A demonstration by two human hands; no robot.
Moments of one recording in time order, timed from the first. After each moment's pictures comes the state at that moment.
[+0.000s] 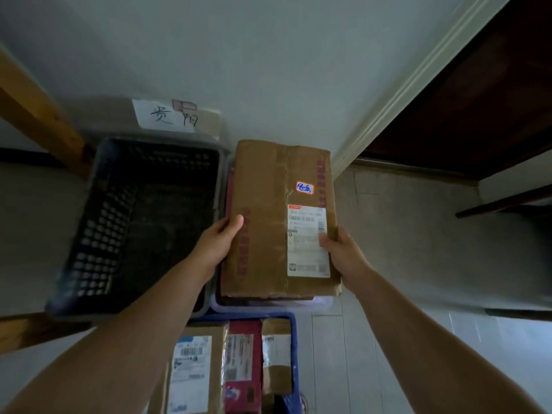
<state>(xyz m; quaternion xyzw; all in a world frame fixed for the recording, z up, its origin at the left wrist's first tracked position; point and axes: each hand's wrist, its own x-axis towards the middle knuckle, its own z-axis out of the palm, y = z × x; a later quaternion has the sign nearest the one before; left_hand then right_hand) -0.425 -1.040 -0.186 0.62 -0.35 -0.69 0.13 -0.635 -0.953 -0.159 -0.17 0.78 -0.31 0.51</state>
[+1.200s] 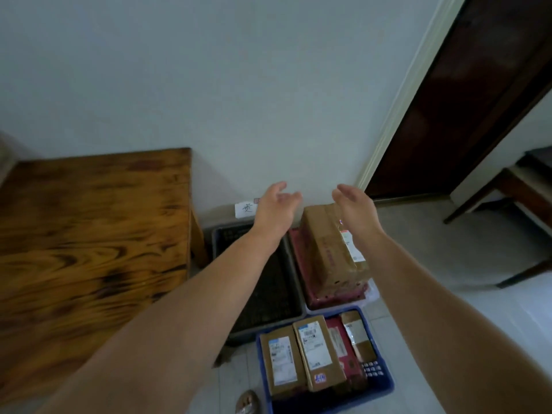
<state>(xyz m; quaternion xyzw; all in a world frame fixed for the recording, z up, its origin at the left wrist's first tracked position) -0.220 -1.003 0.206 0.47 -0.59 -0.61 0.25 -0.352 -0.935 0.195 -0.24 0.79 -0.49 0.28</state>
